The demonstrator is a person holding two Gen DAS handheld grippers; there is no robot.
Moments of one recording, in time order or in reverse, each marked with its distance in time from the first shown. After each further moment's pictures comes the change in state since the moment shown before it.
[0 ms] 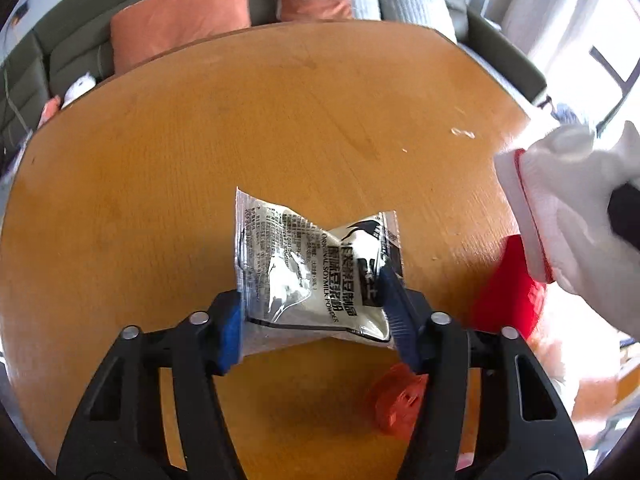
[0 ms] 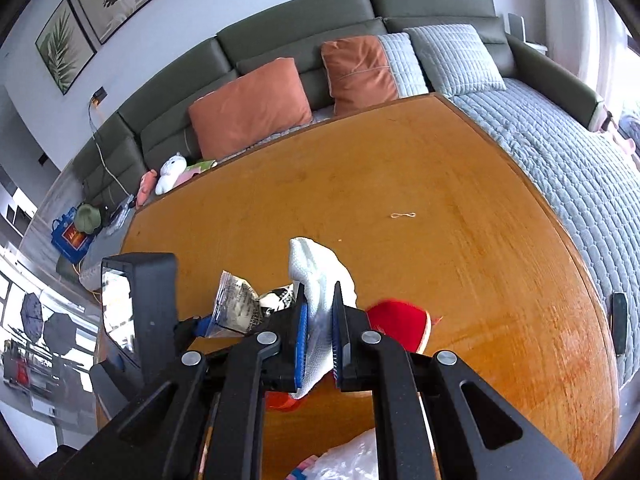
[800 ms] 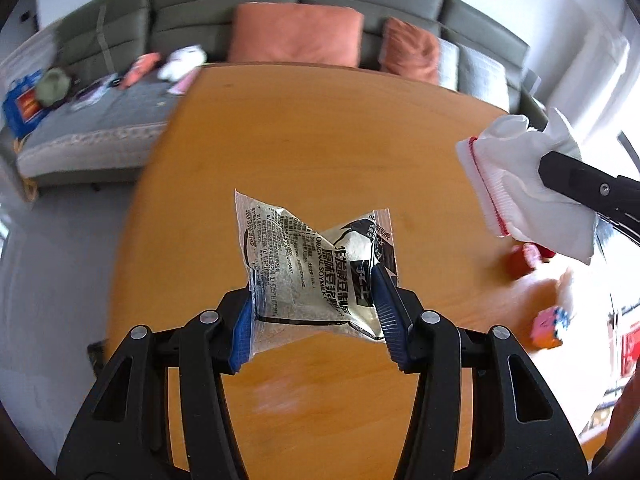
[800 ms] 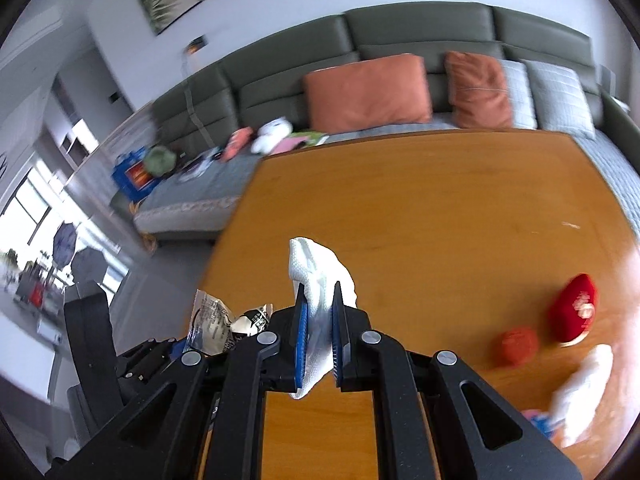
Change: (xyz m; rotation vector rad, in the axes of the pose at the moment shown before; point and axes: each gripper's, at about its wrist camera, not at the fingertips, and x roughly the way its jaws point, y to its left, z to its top) left arm -0.143 0.190 -0.119 -0.246 -0.152 0.075; right arm -0.007 0.217 -0.063 -0.251 0.028 0.199
